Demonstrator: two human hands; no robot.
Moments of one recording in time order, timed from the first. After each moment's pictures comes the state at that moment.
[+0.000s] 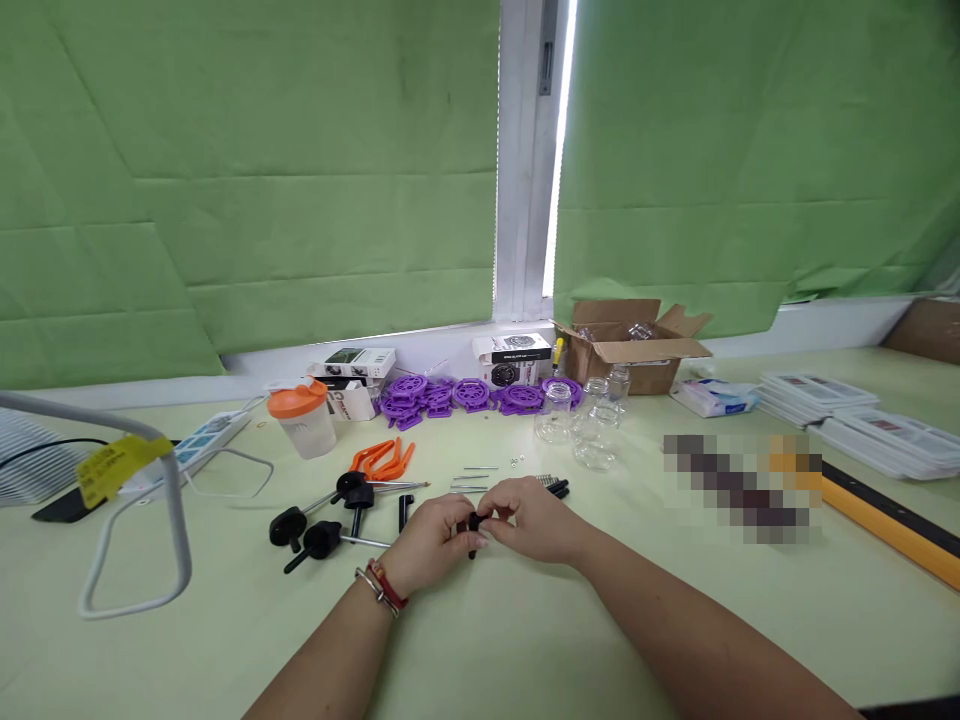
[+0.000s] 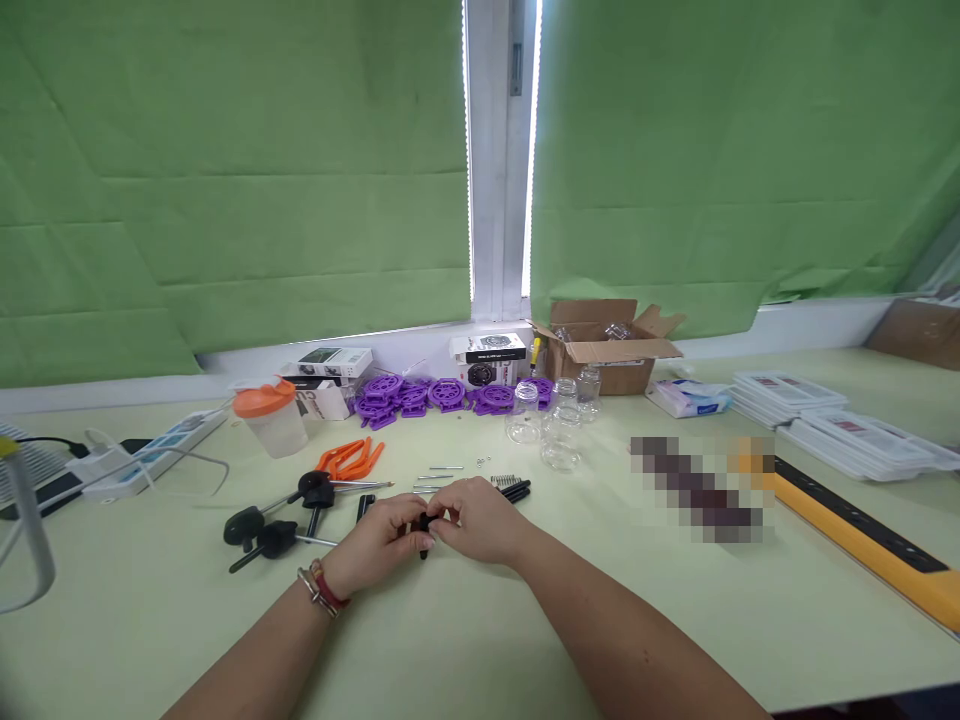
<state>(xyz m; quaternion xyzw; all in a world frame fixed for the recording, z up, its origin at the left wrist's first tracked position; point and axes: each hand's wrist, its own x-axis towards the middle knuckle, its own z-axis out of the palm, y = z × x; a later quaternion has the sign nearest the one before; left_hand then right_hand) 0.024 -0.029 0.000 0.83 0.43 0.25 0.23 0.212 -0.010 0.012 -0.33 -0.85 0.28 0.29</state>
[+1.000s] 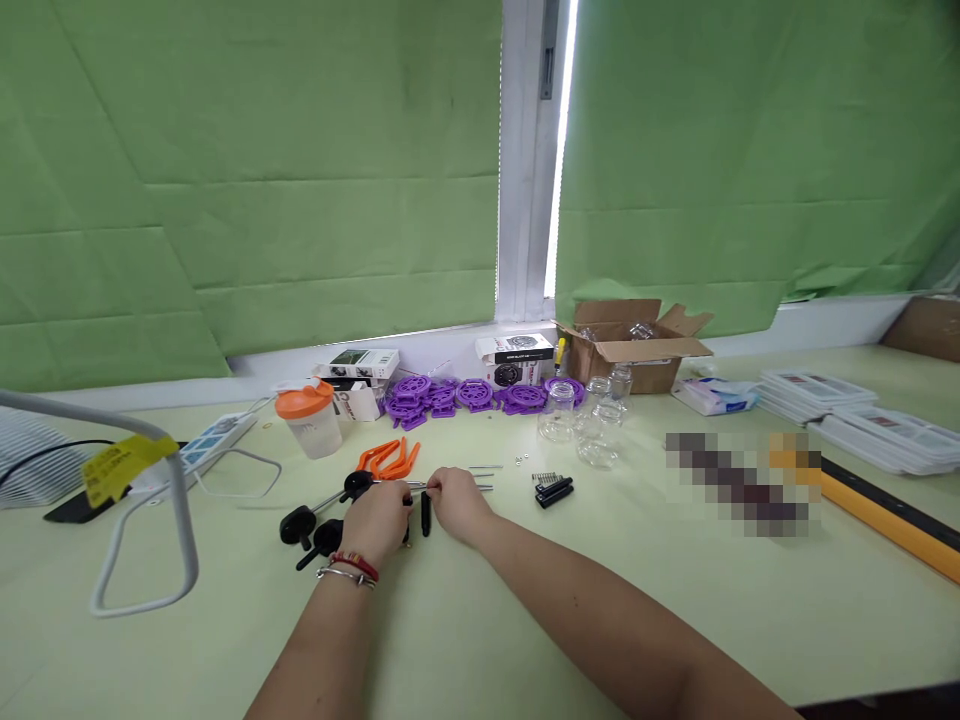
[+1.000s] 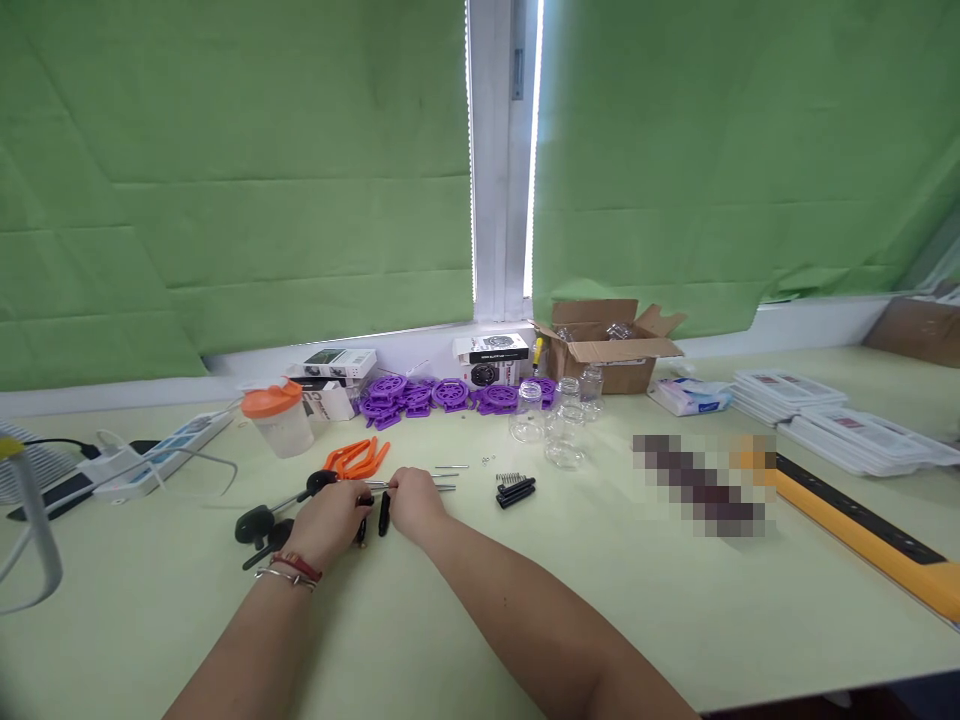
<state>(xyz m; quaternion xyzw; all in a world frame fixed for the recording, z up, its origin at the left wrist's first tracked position) -0.038 -0.019 0.006 0.68 0.73 0.09 0.05 0.096 0.024 -0.026 -0.52 -0.74 0.31 0.27</state>
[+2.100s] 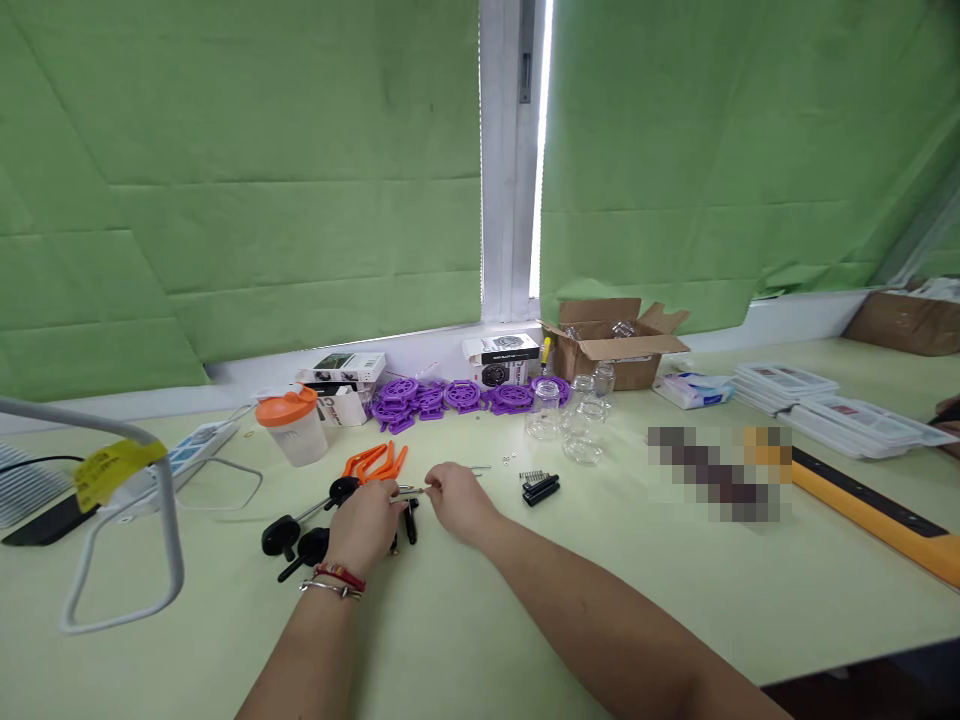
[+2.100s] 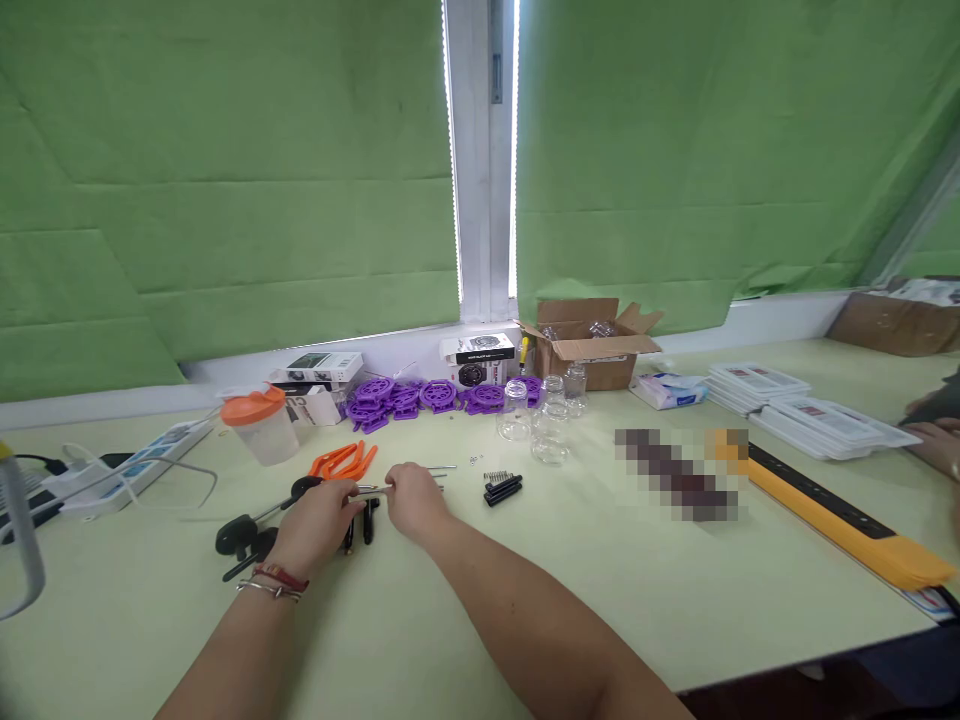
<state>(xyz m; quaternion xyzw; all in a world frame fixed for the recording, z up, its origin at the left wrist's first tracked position) -0.034 -0.020 0.009 0.69 0.71 0.14 0.02 0.118 0.025 -0.017 -0.49 -0.79 0.23 0.30</state>
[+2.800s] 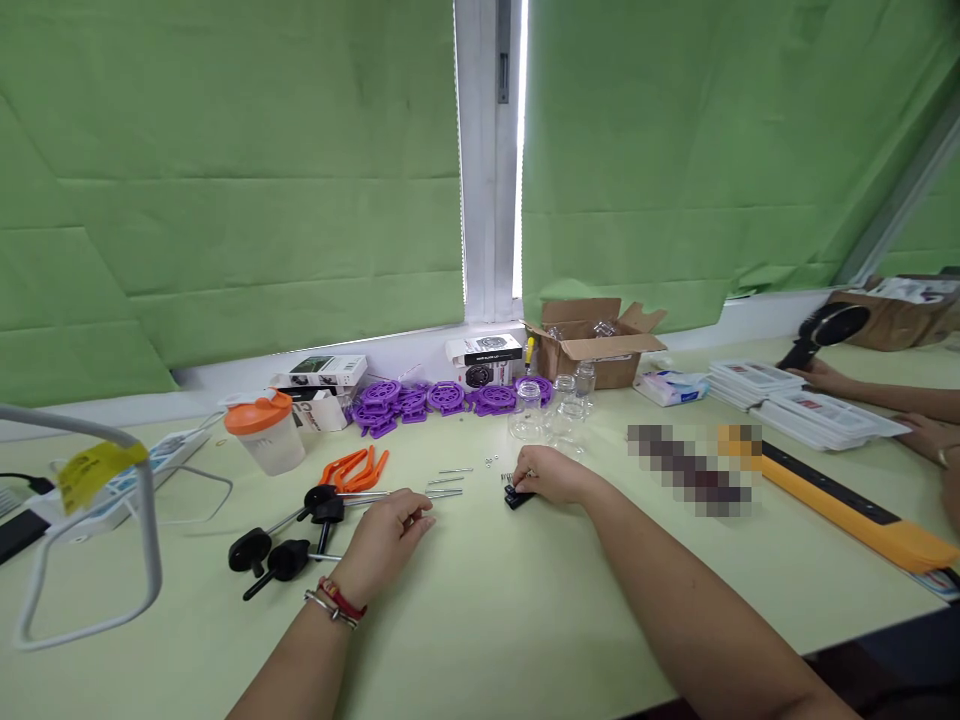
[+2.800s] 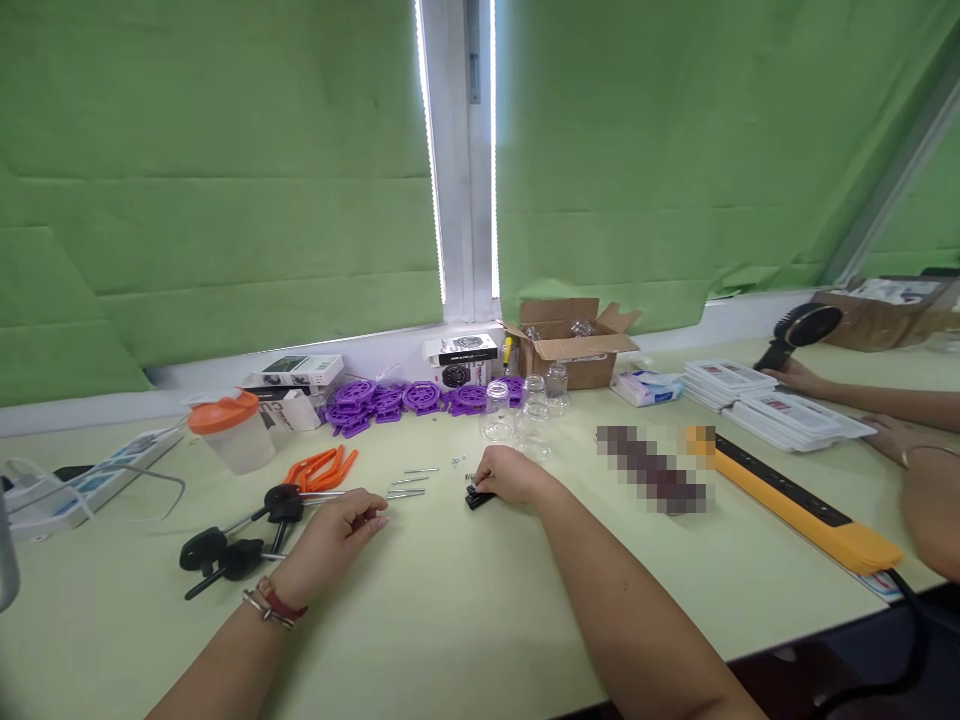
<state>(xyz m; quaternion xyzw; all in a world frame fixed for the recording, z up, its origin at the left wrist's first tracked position) 0.007 -0.028 0.004 0.79 0.53 0.25 0.15 0.290 0.057 -0.008 -0.46 -0.84 0.24 0.17</state>
